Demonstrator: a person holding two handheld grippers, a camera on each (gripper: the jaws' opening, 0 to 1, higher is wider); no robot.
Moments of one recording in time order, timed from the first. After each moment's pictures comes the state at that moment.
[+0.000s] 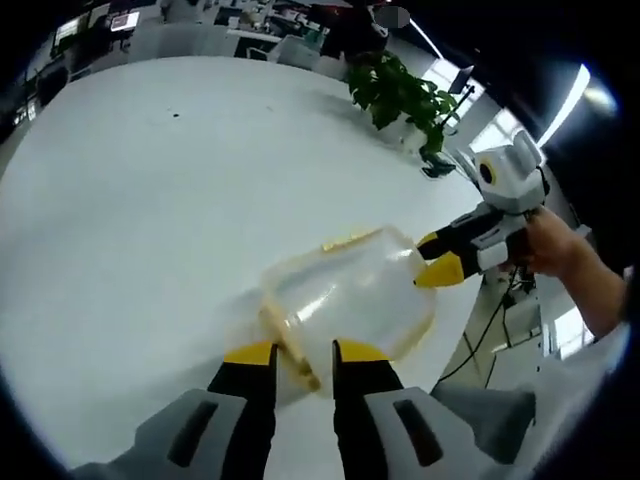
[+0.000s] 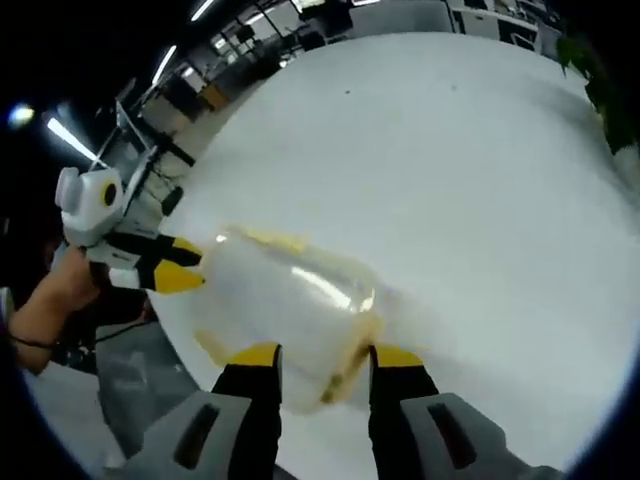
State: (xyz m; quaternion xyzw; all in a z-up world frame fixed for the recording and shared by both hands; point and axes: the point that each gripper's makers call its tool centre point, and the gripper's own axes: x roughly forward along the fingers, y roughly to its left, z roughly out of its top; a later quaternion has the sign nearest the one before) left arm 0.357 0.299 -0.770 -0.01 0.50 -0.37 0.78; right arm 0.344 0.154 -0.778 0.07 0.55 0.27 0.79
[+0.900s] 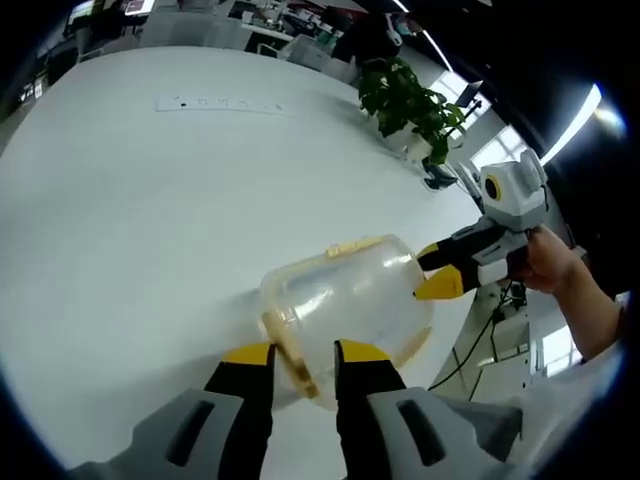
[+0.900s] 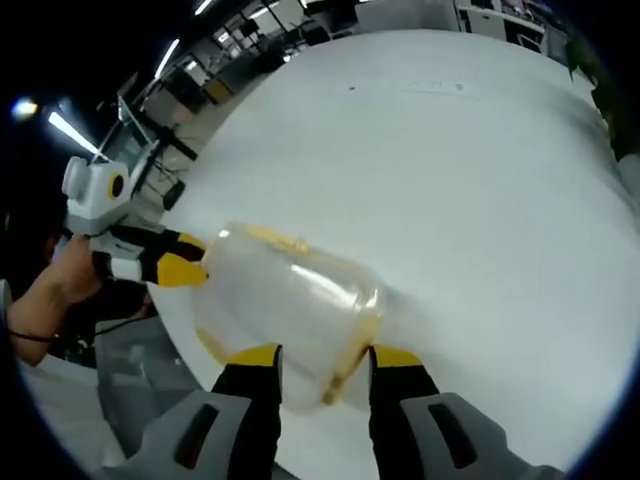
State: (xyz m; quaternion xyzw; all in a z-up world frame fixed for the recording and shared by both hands) left arm 0.361 0.299 -0.771 -0.06 0.51 -0.36 0.78; right arm 0.344 0.155 -0.776 0.06 0.55 0.27 0.79
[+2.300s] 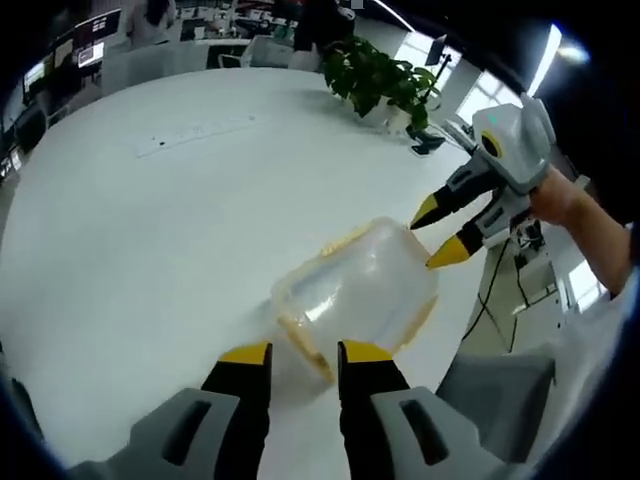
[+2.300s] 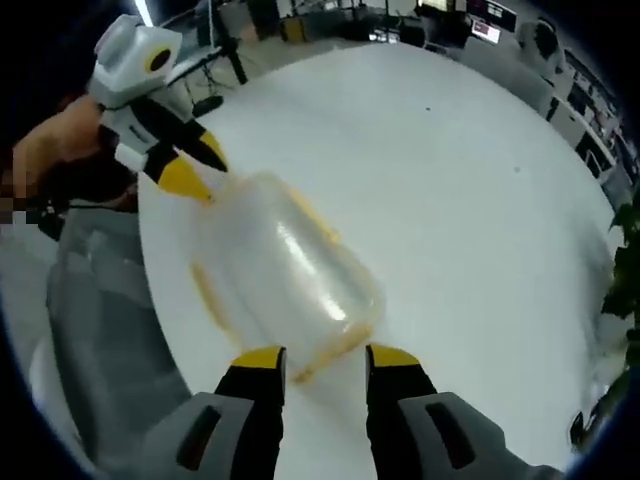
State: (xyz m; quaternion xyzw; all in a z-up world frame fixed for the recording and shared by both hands) left arm 0.367 0.311 -0.750 0.08 0.47 -0.40 0.78; right arm 0.343 0.150 -0.765 -0.18 0.52 0.36 0.75
